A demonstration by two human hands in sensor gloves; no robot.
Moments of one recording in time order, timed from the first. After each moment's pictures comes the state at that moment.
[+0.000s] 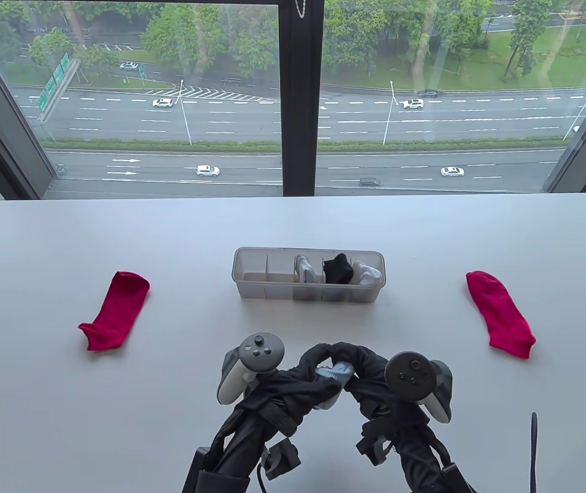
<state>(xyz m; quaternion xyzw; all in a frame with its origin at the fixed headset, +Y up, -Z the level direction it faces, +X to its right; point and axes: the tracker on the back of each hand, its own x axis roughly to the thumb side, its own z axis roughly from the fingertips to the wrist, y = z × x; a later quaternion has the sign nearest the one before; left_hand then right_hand) -0.072 -0.729 -0.292 -0.31 -0.20 0.50 0.78 0.136 -0.713 -0.282 0.14 -0.01 0.91 0.40</state>
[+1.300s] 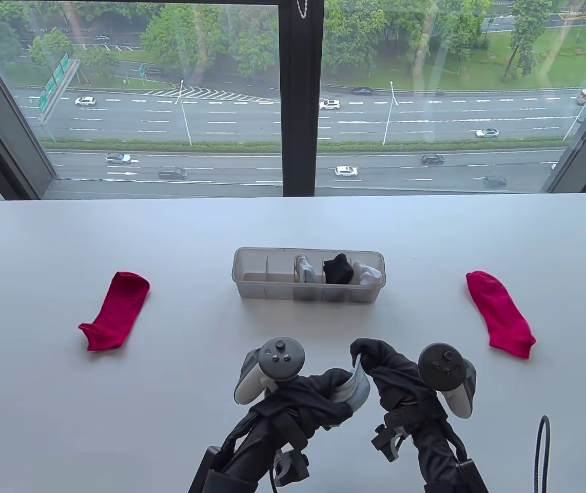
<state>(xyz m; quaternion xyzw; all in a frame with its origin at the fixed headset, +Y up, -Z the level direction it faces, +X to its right) -0.044 -0.716 -0.281 -0.33 -0.28 0.46 0.78 0.164 -0.715 -0.290 0.17 0.04 0.84 0.51</state>
